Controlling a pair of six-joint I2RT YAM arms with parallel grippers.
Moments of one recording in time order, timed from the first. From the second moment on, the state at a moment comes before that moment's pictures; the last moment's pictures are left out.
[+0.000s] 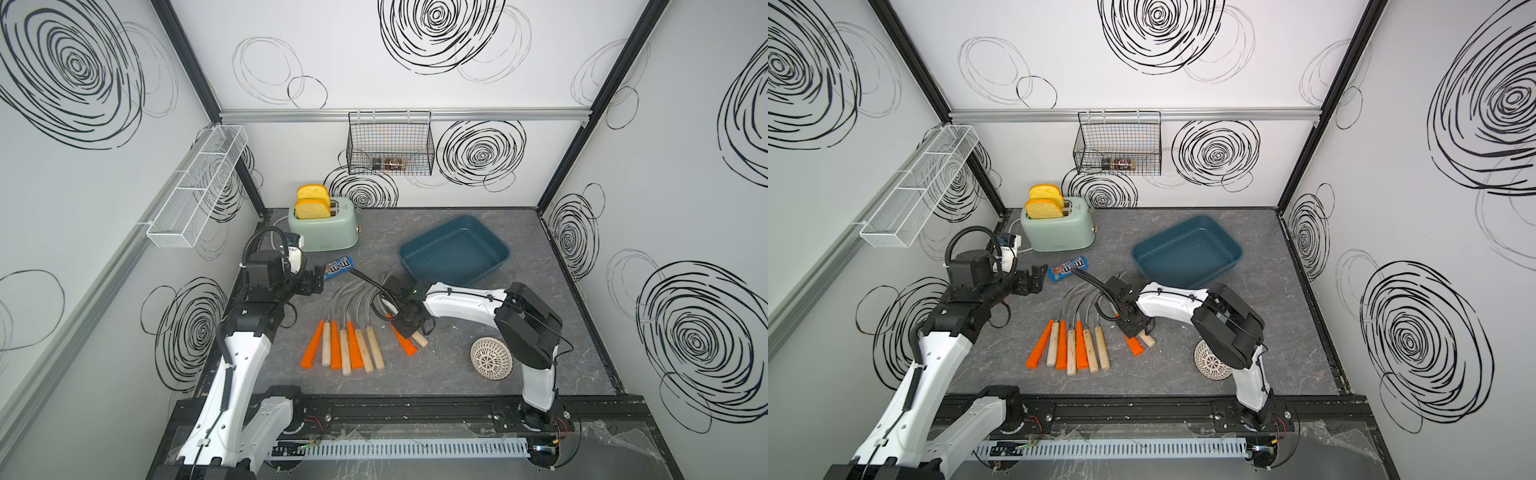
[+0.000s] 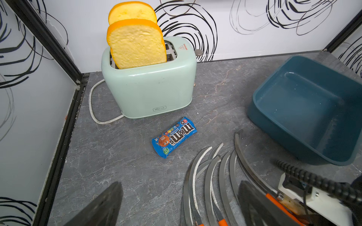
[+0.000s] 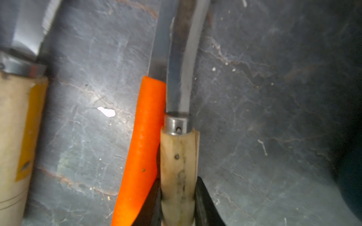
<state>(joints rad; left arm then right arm) 0.03 0.91 0.88 -0.51 0.17 0.05 0.98 1.93 1.31 -0.74 0.08 0.18</state>
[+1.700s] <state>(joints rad) 0.04 0.91 0.88 -0.51 0.18 0.05 0.64 1.74 1.49 -0.77 -0.08 0.20</state>
